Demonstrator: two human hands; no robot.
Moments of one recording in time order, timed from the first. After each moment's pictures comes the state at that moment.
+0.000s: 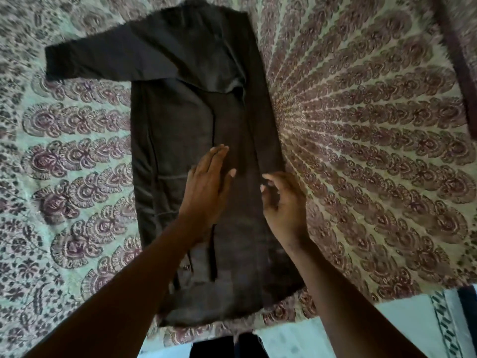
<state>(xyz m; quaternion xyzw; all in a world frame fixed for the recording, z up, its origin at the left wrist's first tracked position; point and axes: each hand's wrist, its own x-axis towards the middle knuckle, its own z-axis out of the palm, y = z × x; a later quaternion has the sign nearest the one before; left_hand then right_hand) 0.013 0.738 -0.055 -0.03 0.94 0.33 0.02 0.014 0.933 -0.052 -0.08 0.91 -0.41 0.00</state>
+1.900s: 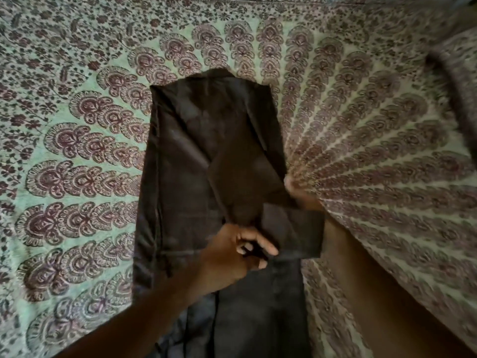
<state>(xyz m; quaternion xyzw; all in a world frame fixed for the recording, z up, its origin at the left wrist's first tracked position) -0.058 0.736 -0.009 -0.08 0.70 0.66 0.27 -0.177 0.927 -0.050 0.21 0.49 -0.69 0.49</state>
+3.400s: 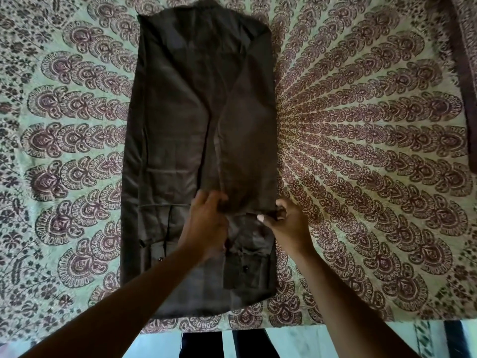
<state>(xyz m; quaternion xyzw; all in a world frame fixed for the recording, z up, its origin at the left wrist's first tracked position) 0.067 0.807 -0.056 -0.20 0.89 0.39 0.12 0.010 1.003 -0.067 0.08 0.85 -0.45 0.27</state>
